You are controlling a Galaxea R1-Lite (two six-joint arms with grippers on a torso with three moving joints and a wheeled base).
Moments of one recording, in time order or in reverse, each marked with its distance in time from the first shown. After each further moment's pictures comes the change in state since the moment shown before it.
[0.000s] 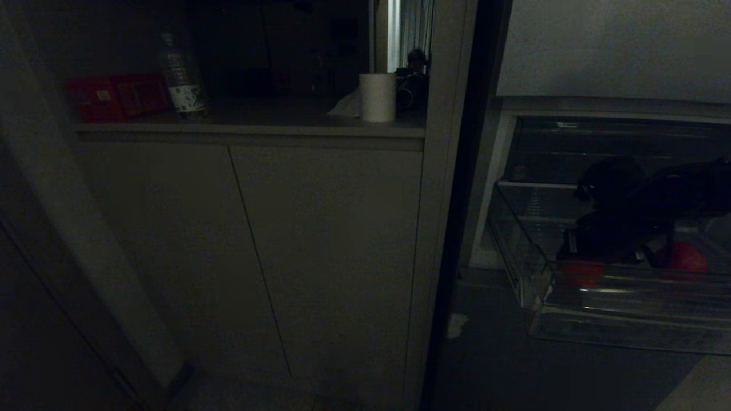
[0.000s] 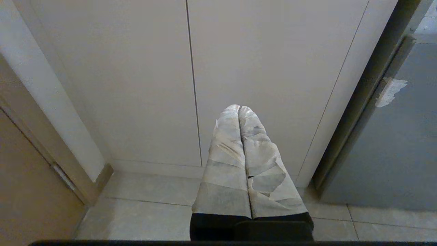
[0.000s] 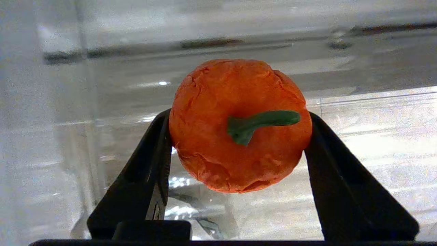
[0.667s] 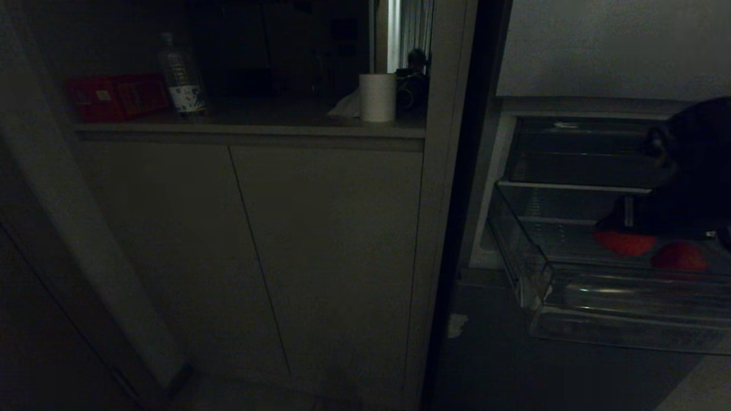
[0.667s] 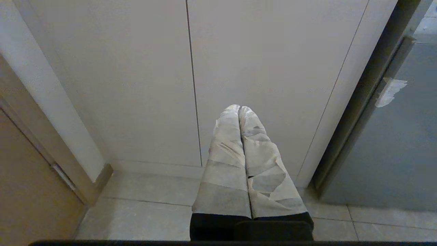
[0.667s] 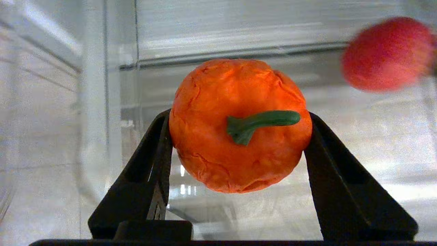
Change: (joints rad) left arm 0.000 0.000 0.000 0.000 0.000 0.000; right arm 0.007 -0.354 0.147 -0.002 0.008 0.000
